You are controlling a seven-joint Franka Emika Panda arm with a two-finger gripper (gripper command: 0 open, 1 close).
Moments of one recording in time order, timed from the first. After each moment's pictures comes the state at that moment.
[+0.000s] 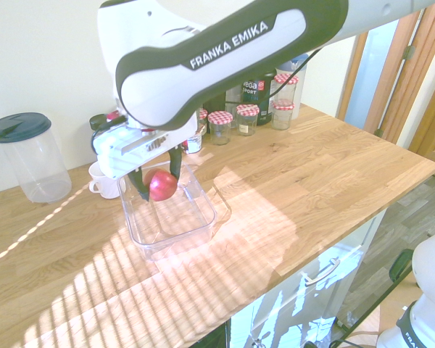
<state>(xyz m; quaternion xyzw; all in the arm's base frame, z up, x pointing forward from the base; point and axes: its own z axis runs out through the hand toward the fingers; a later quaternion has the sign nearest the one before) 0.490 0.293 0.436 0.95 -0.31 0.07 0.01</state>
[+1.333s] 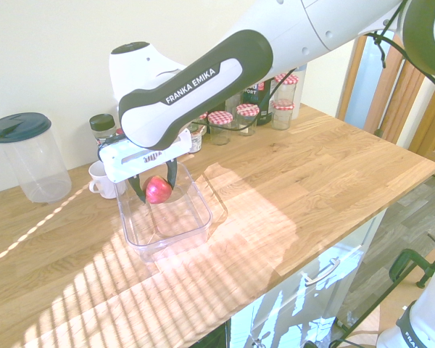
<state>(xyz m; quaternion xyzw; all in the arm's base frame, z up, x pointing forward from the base) 0.564 0.257 0.373 0.93 -0.37 0.05 0.00</state>
